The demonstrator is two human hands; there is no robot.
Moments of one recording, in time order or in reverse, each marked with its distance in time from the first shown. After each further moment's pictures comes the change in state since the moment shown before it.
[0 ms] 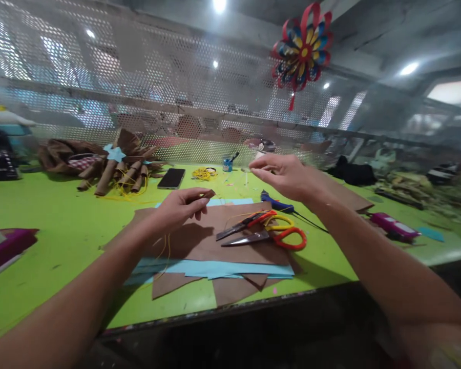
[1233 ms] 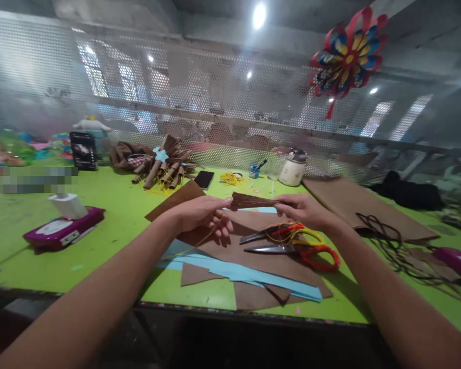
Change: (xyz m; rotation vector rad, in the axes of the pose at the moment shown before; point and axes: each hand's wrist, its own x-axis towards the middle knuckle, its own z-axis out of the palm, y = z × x) left_hand -0.012 0.008 -0.015 -0.404 -0.402 -0.468; right_hand -0.030 0.053 0.039 0.231 -0.372 0.184
